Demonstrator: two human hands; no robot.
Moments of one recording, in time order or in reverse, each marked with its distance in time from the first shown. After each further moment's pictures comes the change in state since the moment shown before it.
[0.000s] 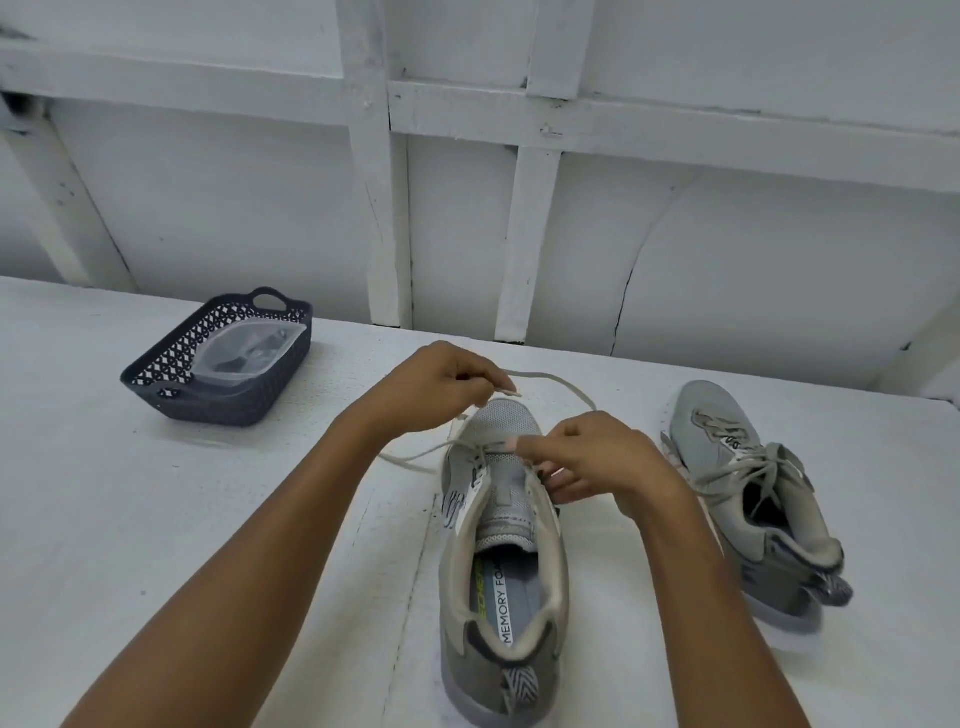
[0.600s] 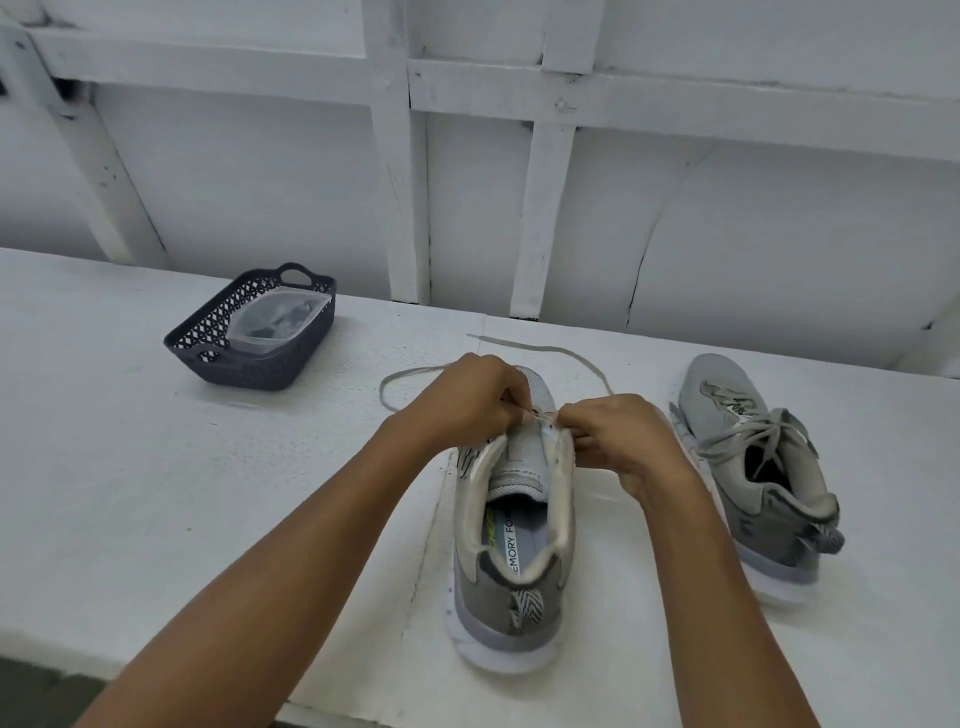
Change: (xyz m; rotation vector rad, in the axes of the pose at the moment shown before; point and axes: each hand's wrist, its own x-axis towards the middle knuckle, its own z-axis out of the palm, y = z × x) left_hand -0.020 0.008 0.041 0.328 -0.009 -0.012; right_hand -0.003 0.025 0.005 0.273 0.126 -0.055
